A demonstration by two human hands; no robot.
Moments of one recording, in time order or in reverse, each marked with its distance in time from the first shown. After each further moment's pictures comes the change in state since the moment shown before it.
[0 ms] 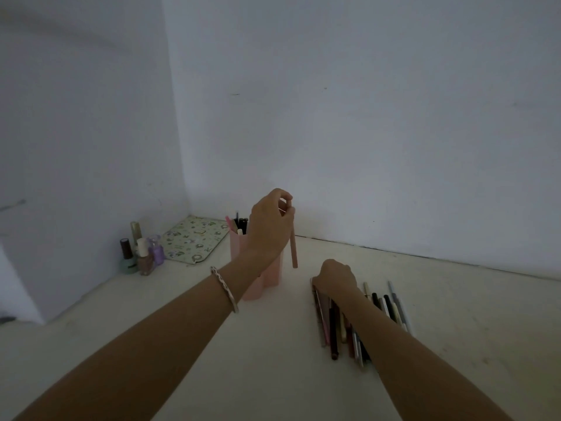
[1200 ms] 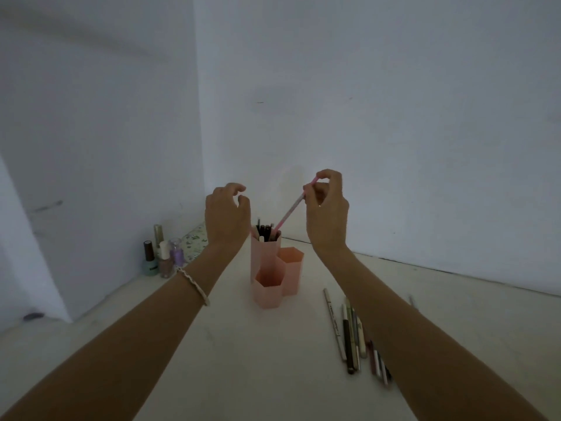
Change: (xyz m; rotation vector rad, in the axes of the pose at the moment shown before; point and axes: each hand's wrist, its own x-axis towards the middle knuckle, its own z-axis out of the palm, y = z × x) left_hand 0.028 -0.050 -0.082 0.259 0.280 -0.094; right_hand -0.007 -0.117 -0.083 1.013 0.703 -0.536
